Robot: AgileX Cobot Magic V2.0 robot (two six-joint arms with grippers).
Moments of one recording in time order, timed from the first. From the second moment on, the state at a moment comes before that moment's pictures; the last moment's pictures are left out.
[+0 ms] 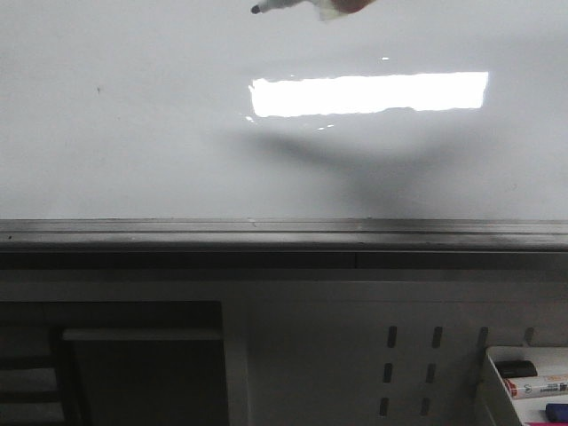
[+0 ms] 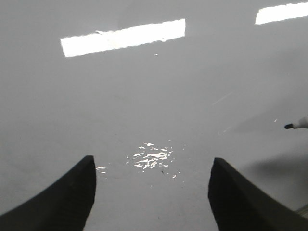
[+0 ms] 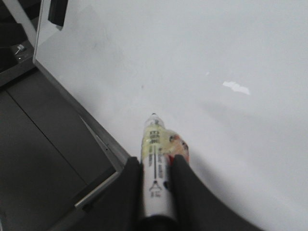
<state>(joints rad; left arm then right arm) -0.37 0.67 -0.57 -0.33 0.13 0.33 0.25 1.12 -0.78 1.49 0.63 -1.46</state>
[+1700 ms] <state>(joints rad) -0.37 0.67 -0.57 -0.34 0.13 0.33 0.67 1.17 -0.76 1.64 -0.05 -1.62</state>
